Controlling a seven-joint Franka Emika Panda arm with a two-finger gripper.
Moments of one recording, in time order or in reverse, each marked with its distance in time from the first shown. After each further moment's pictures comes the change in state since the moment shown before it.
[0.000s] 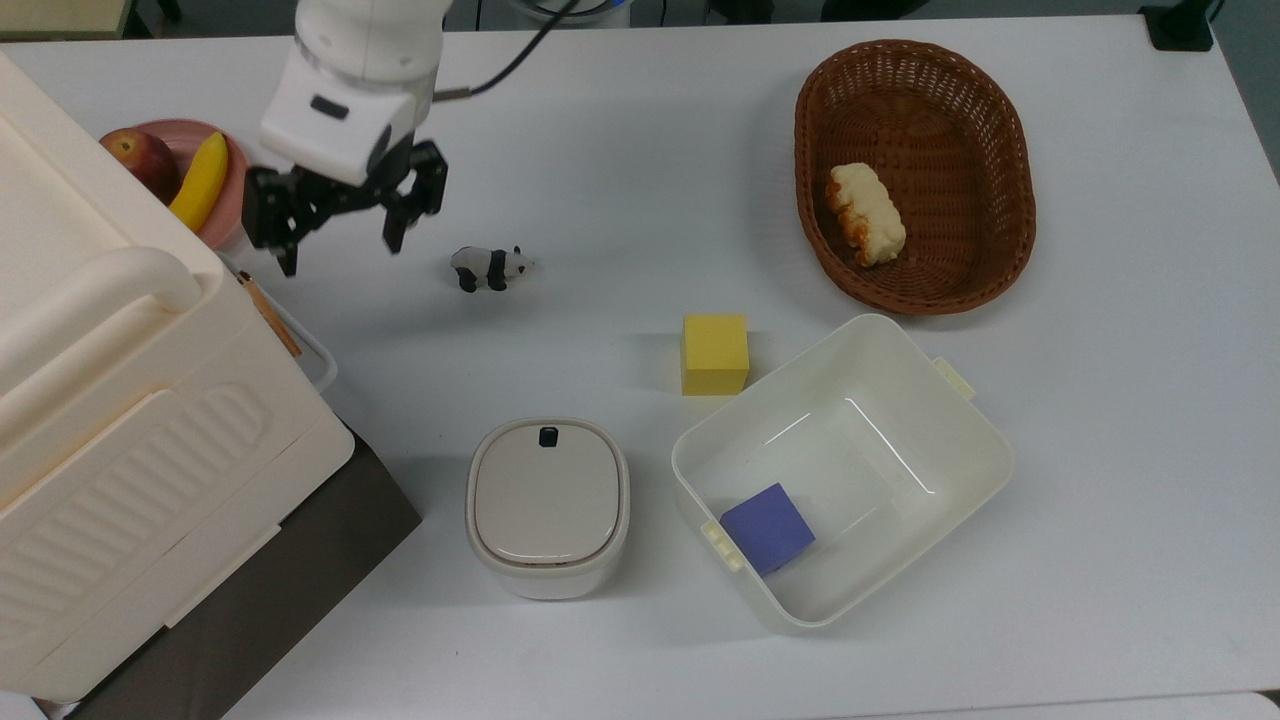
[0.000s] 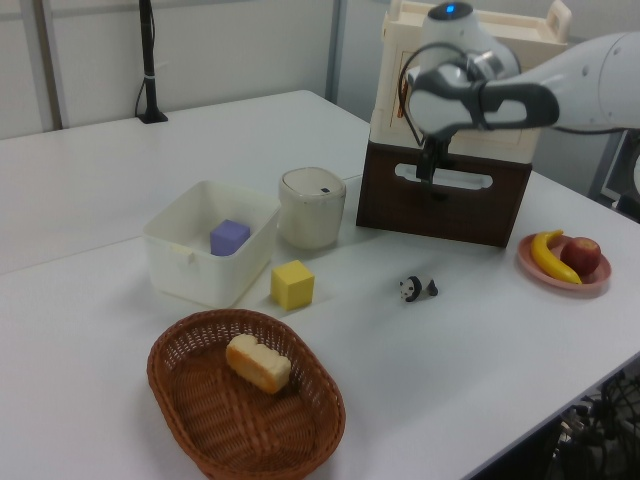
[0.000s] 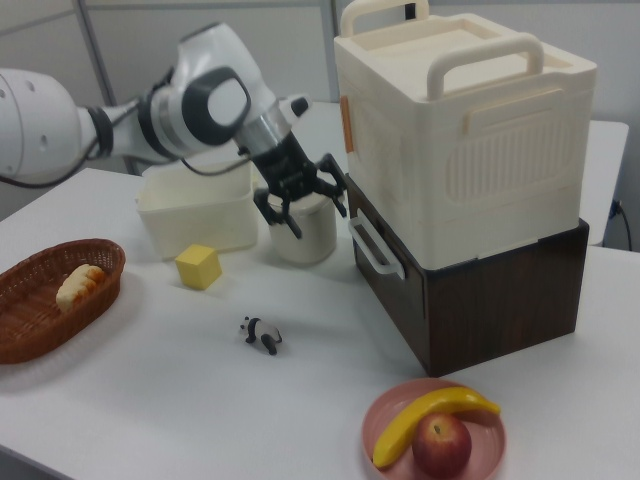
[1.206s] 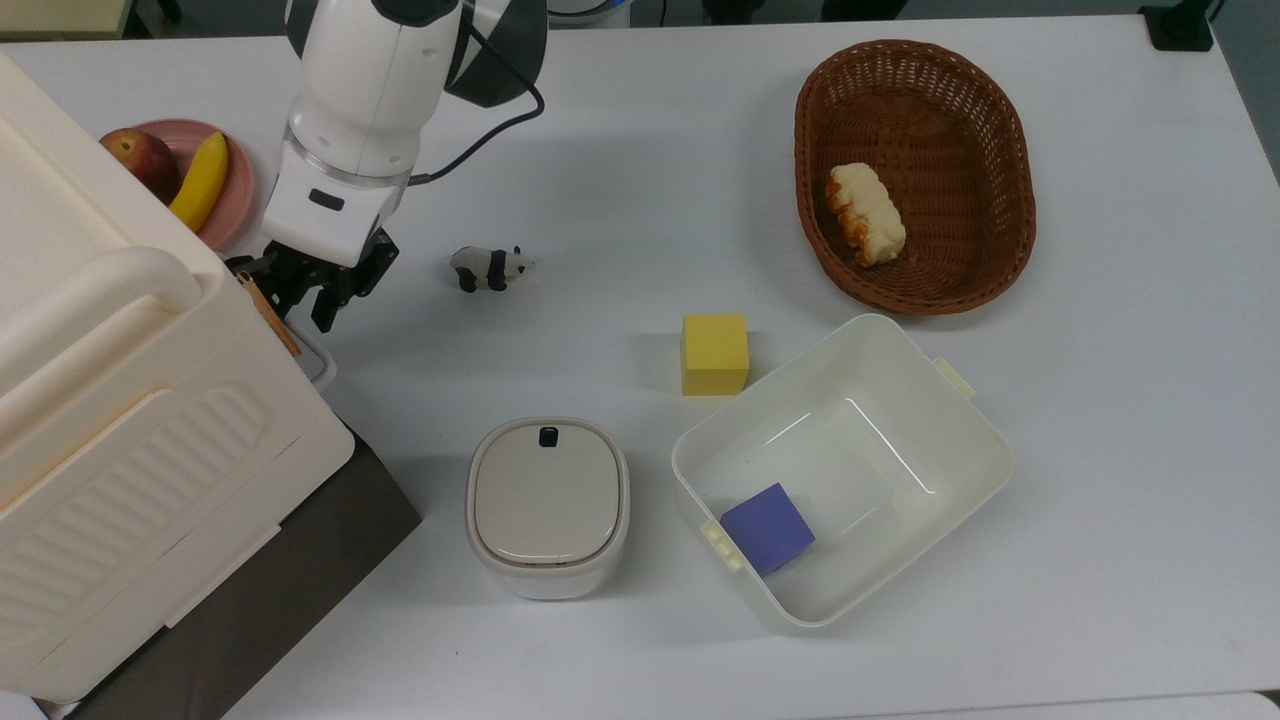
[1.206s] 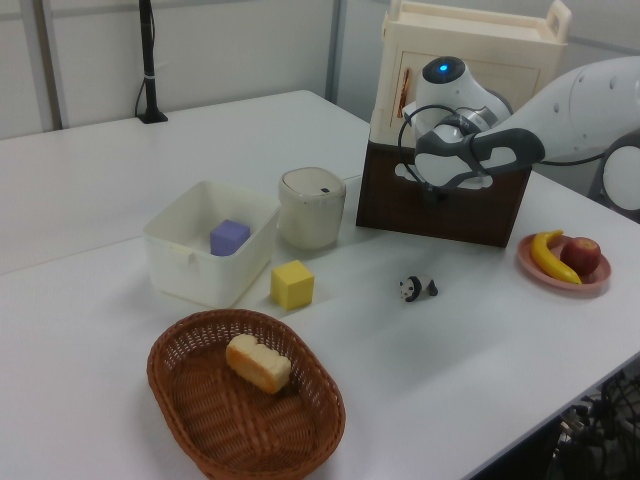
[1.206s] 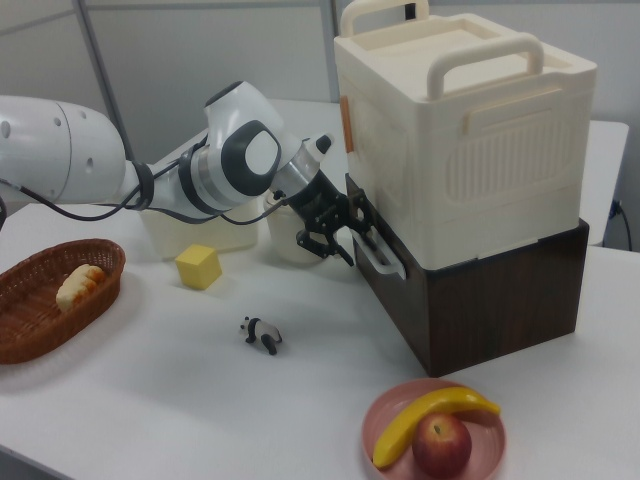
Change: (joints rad) arm 0.001 0.104 -0.071 -0.059 -0.147 0.252 -0.014
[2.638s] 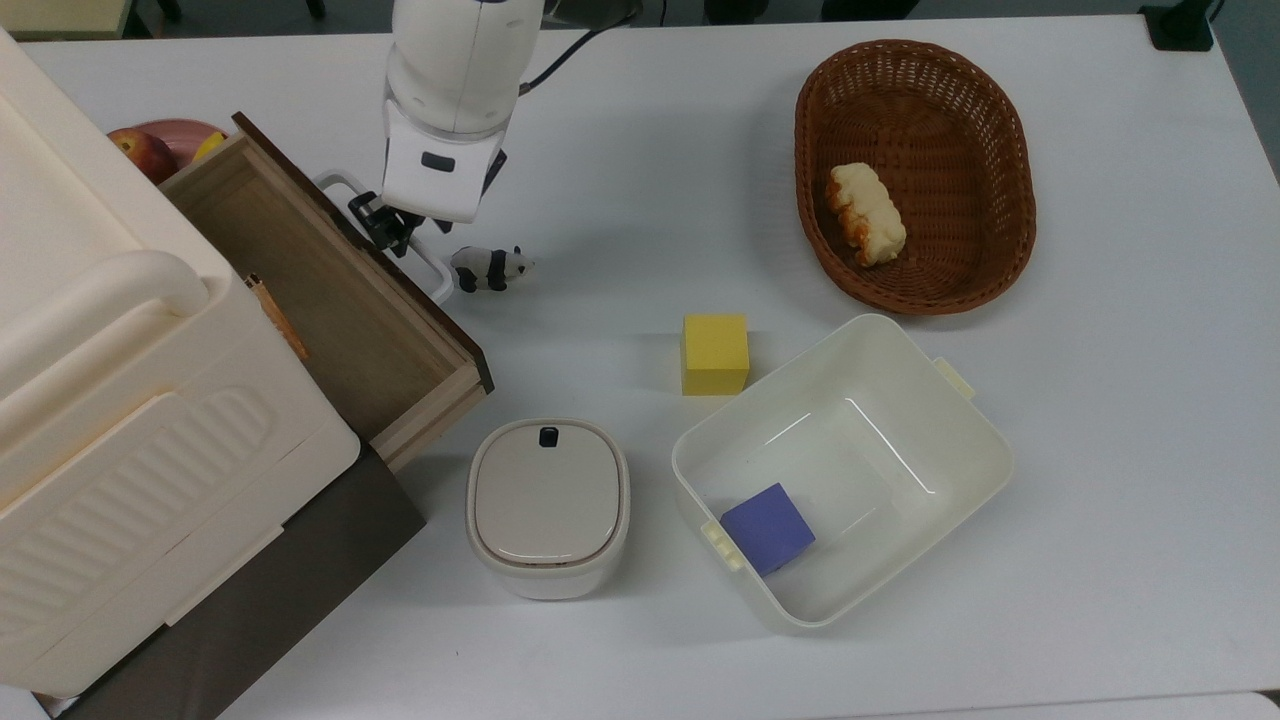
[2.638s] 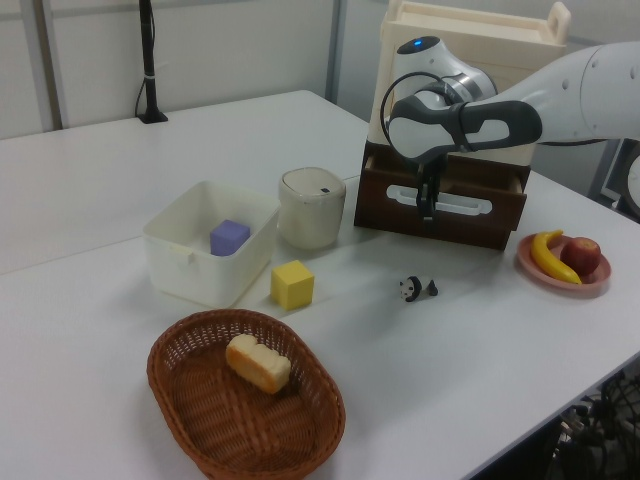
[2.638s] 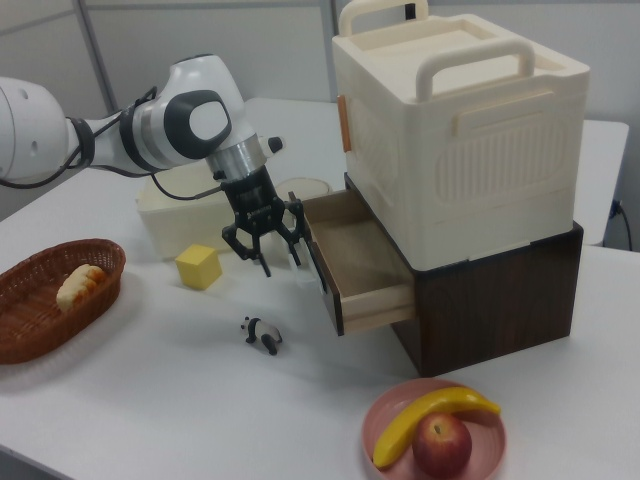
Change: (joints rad) arm 0.145 -0.107 -0.005 -0.008 0.201 -0.444 -0.138
